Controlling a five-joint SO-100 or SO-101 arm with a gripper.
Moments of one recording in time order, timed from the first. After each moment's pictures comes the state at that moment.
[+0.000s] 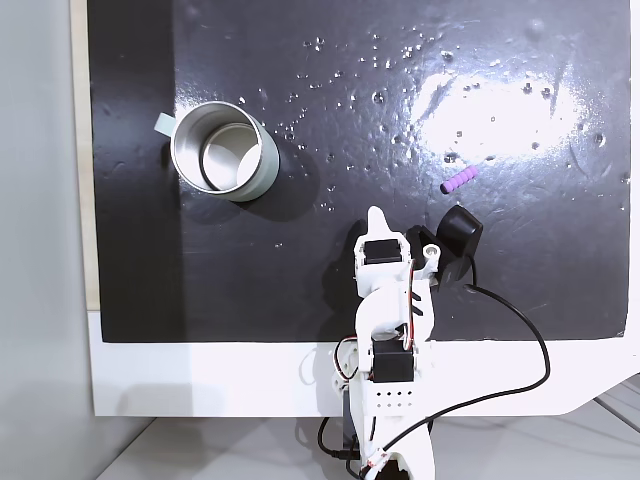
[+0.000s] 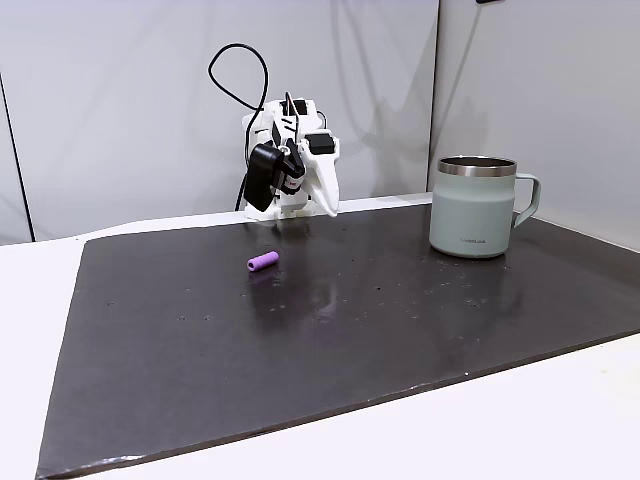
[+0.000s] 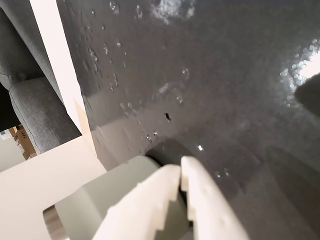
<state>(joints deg) -2.7 189.5 177.8 46.1 -2.4</state>
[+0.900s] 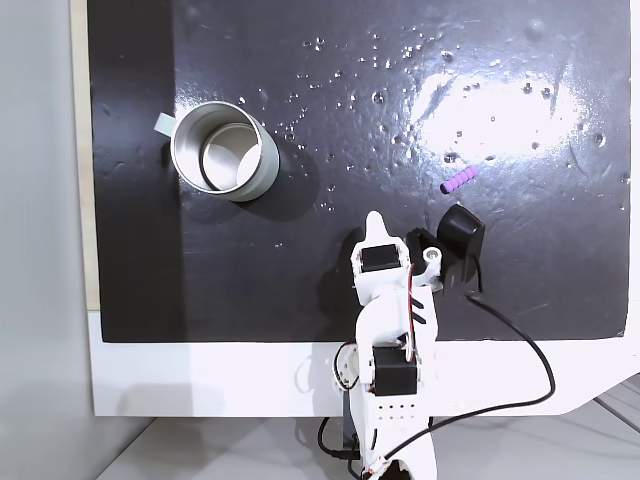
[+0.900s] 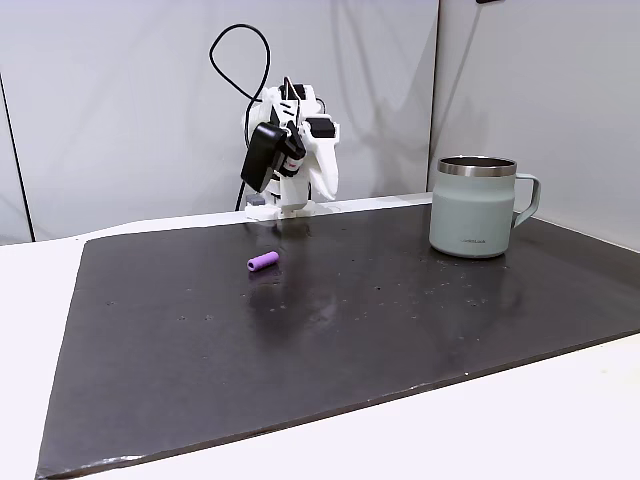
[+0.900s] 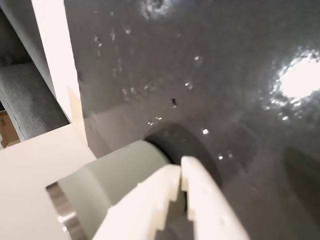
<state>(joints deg) -3.5 187.9 167.6 55.3 -7.6</state>
